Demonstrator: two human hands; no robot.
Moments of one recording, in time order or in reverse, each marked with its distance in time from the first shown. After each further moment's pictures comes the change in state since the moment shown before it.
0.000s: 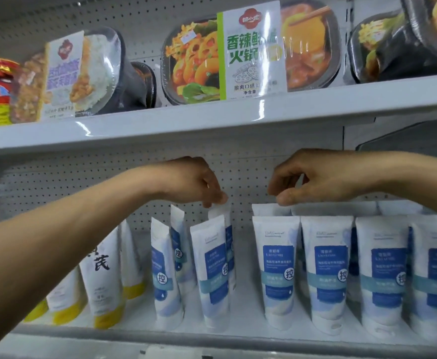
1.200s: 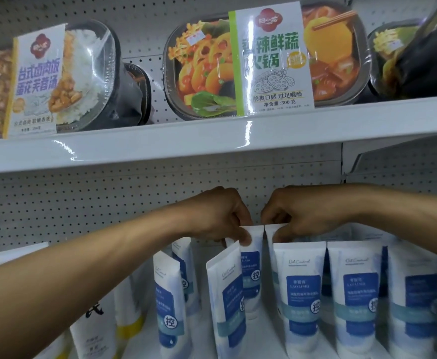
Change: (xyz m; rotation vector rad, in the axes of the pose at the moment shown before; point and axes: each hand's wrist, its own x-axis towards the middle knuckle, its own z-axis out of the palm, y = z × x) left_hand 0.039 -0.006 0.034 -0.298 -0.126 0.207; right_hand 0.050 -0.010 0.026 0.099 -0.220 0.000
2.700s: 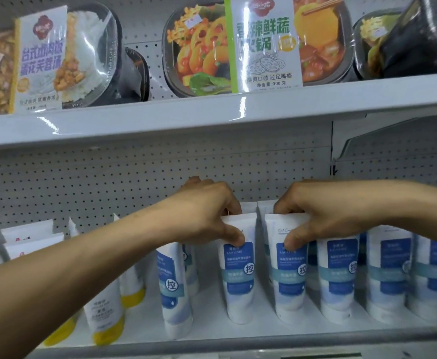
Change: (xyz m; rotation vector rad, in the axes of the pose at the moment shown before) left_hand -0.057 0.030 0.010 0.372 0.109 -0.020; right_hand -0.056 -0.025 0.019 -0.167 0.067 0.123
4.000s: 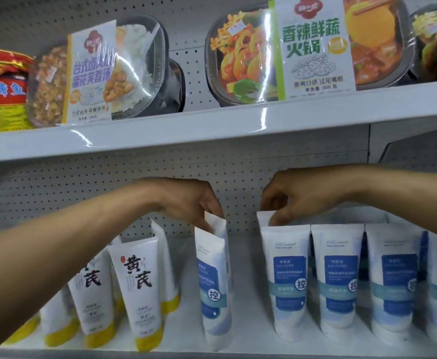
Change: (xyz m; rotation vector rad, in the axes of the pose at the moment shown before) left_hand 0.011 -0.109 -0.014 -0.230 -0.332 0.019; right_hand 0.081 -0.025 -0.015 0.065 -0.003 -0.064
